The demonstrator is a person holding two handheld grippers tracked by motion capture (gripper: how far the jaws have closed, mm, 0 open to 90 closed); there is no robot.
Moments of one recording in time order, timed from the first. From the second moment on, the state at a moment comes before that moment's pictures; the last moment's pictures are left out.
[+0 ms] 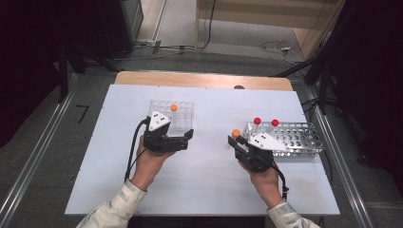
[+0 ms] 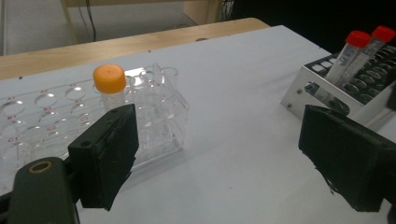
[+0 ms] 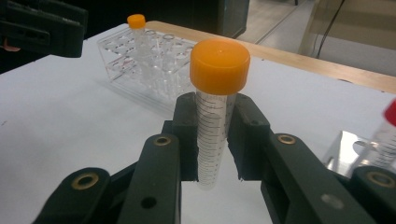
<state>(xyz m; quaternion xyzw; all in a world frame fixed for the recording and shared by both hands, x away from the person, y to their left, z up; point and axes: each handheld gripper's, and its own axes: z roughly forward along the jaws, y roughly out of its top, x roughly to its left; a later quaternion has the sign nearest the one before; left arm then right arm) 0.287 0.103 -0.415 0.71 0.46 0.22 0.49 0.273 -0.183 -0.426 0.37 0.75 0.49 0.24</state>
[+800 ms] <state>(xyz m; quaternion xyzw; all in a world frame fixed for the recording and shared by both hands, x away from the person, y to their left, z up) 0.275 0.084 -0.413 0.73 0.42 0.20 0.50 0.283 -0.119 -0.451 0.33 0.79 0.47 0.21</state>
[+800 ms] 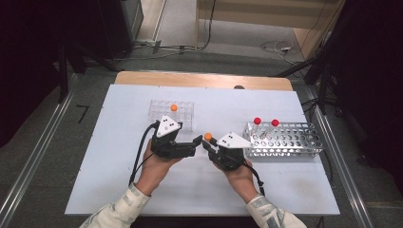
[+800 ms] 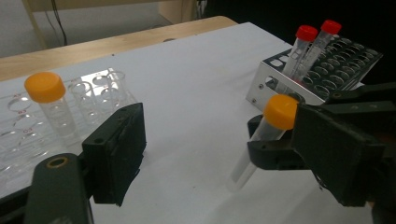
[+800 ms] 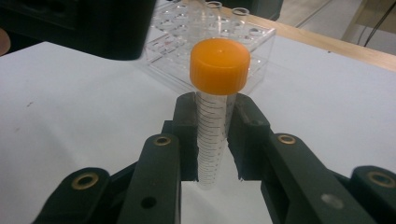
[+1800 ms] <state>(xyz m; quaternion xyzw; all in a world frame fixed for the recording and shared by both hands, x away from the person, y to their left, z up) 0.272 0.077 -0.416 0.76 0.37 0.16 0.51 0.273 -0.099 -0.450 0.30 0.80 0.48 0.21</state>
